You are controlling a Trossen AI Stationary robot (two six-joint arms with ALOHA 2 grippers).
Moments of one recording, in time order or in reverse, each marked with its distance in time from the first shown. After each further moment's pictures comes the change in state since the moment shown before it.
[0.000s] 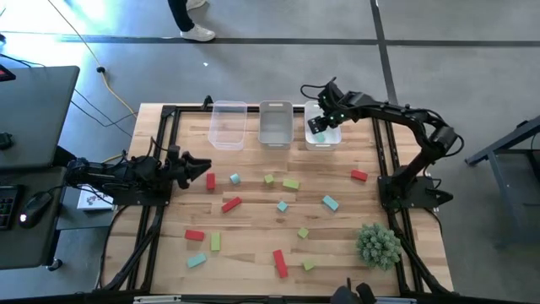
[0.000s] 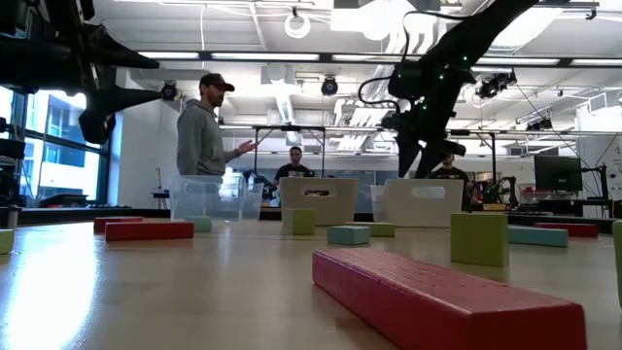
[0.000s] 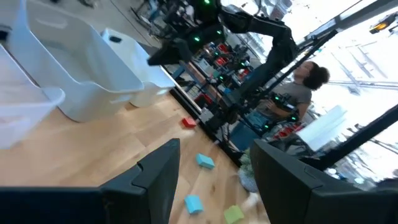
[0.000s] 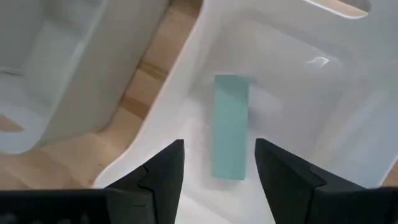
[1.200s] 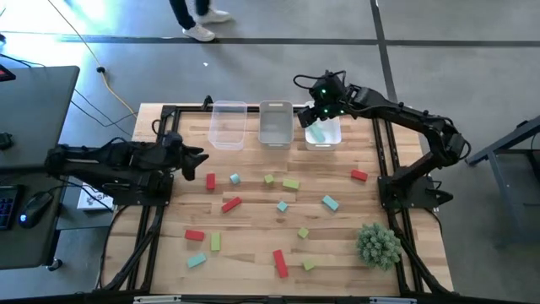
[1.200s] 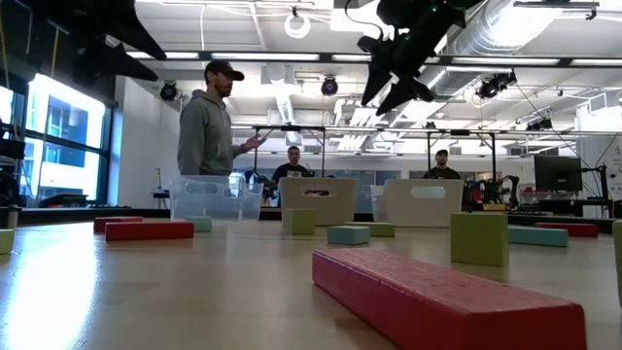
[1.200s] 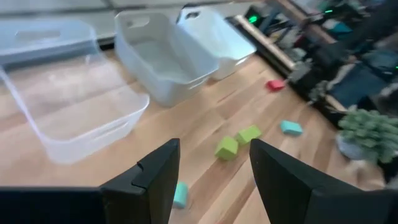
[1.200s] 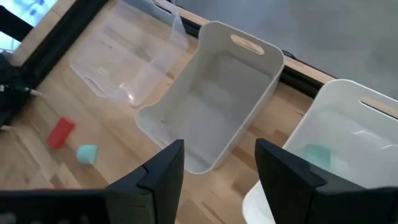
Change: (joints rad) left arm 0.033 0.507 0.576 -0.611 -0.098 0.000; right arm 0.185 -0.097 0.248 -0.045 0.024 0.079
